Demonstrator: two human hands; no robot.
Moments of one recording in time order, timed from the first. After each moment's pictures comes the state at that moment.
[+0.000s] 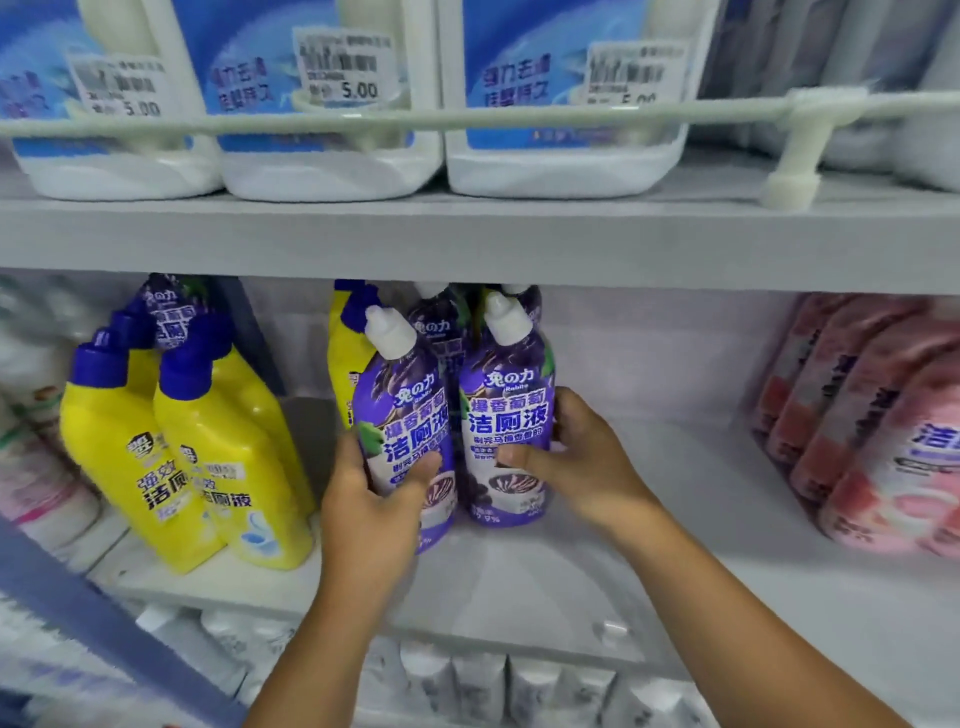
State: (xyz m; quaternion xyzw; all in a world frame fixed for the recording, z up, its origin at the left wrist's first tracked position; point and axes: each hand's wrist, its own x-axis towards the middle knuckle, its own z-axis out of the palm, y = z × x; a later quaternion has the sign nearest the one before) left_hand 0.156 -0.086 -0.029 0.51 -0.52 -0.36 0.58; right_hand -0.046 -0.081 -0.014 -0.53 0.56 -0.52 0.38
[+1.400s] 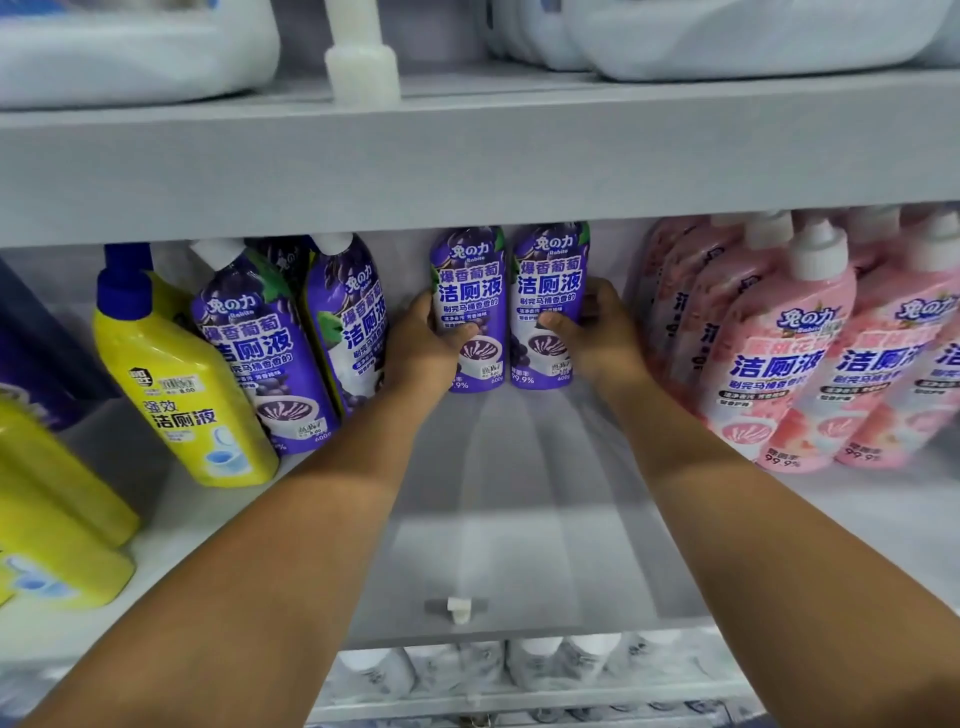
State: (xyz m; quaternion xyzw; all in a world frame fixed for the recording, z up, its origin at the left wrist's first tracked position) left_hand -0.054 -0.223 -0.039 0.44 -0.65 -0.44 0.43; right_hand -0.241 -0.132 -0.031 -0.40 0.66 -0.61 0.20
